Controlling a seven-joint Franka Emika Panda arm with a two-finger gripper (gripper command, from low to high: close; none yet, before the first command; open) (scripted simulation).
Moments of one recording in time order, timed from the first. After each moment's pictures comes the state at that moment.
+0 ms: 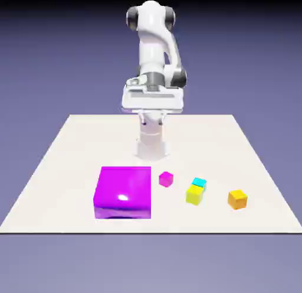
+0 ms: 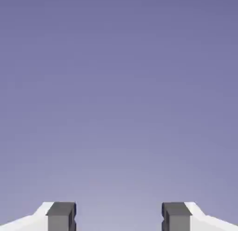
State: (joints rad) arm 0.00 -0.53 0.03 -2.79 0.02 3.03 0.79
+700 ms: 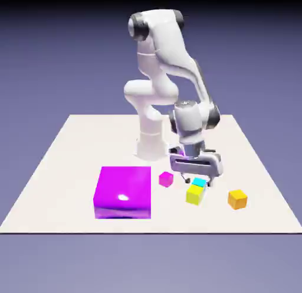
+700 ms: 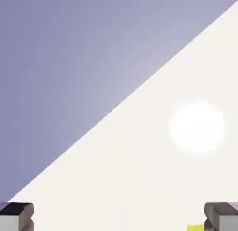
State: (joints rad) arm -0.24 0.22 0.63 -2.52 0.29 2.88 1.71
